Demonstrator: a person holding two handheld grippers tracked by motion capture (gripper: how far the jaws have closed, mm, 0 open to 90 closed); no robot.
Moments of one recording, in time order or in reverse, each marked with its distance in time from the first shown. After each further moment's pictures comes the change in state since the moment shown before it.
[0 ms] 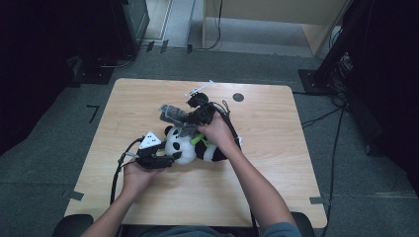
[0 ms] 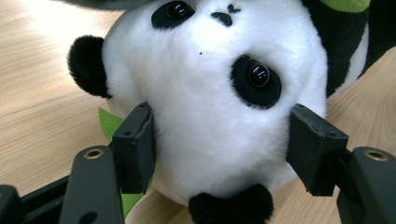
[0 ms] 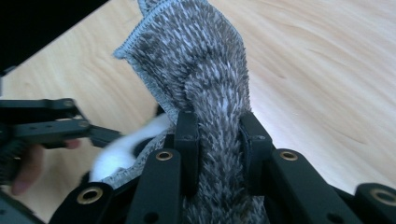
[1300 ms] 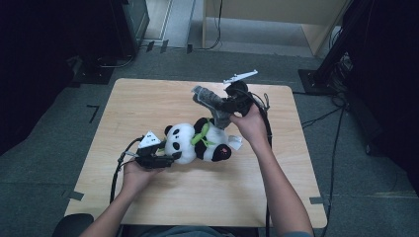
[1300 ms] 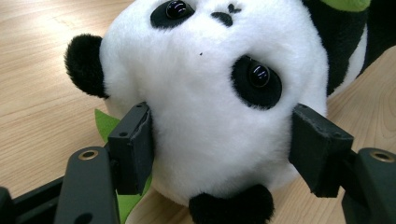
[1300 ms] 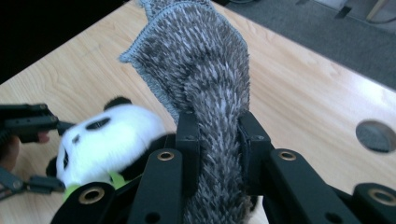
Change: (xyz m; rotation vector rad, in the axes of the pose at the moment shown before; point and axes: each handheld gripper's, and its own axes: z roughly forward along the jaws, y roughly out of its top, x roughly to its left) left arm 0.003 0.000 0.001 0.001 -0.016 0.004; right arm -0.037 -0.025 -0.104 -0.148 -0.152 0.046
